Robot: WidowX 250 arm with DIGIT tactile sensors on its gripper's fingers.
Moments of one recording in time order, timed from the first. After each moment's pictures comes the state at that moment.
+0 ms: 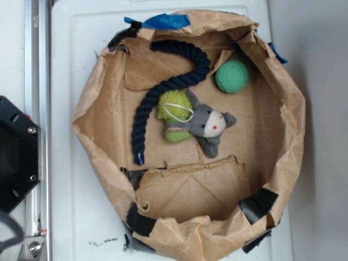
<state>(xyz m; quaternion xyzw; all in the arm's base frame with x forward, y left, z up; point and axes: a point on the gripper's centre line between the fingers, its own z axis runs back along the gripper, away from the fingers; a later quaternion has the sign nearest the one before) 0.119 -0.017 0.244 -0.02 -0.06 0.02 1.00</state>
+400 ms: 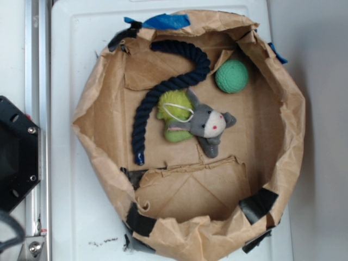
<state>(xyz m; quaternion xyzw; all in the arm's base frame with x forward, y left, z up) 0.120 -0.018 0.241 -0.02 -0.05 0.02 1.00</state>
